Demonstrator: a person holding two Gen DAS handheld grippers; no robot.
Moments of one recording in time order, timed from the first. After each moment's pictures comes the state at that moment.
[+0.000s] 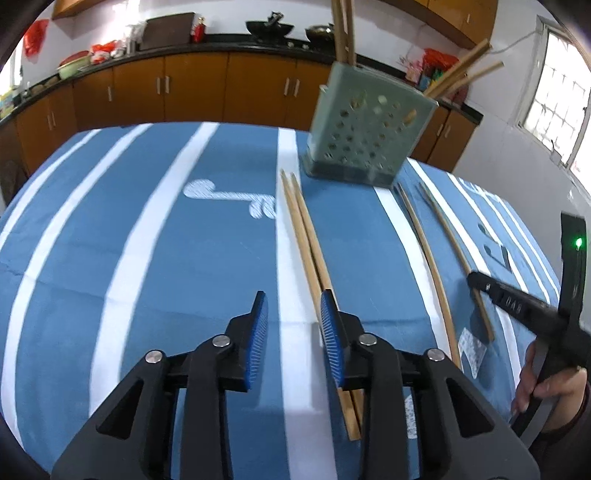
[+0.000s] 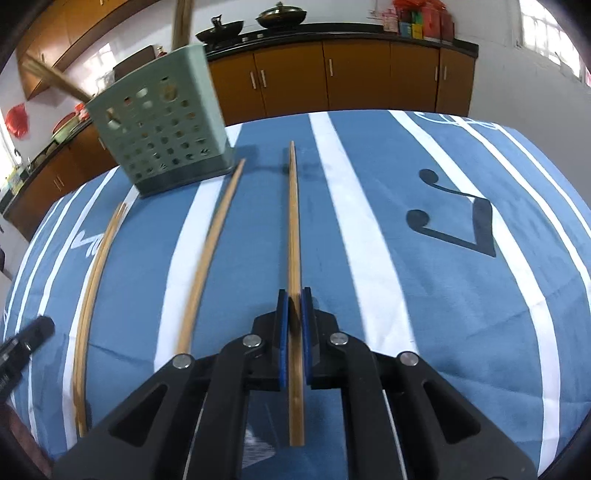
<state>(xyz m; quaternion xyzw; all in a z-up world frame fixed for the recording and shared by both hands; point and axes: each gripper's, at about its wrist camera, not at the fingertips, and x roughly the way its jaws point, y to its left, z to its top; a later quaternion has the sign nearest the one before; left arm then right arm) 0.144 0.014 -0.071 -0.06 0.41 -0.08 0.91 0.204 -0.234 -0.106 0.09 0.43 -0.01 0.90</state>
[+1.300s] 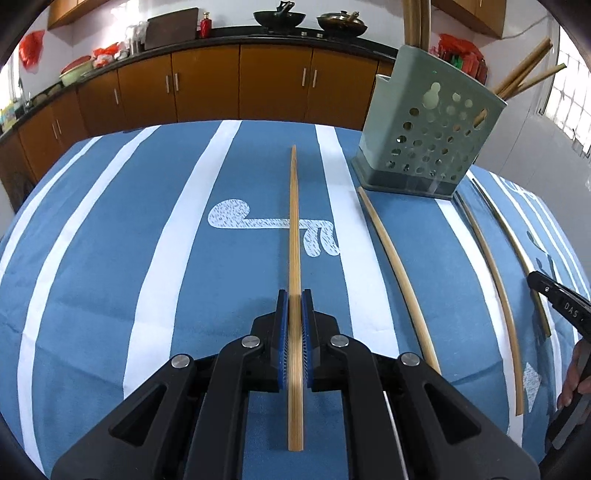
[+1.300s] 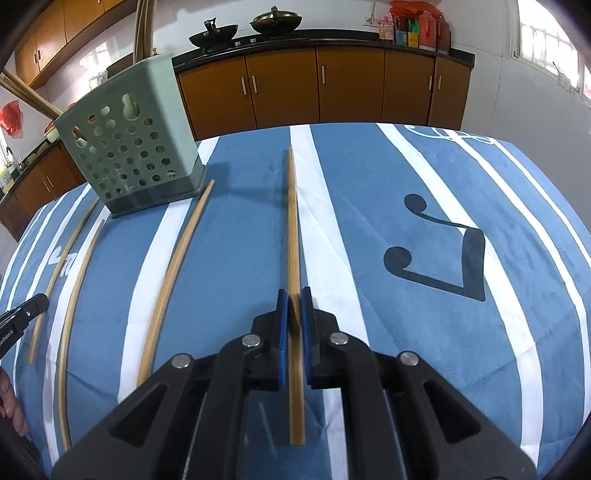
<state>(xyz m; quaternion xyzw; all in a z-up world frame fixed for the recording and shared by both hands) 0.211 0.044 -0.088 -0.03 0.43 -0.05 0.90 0.232 -0.254 -0.107 0.07 0.42 -0.03 0.91</state>
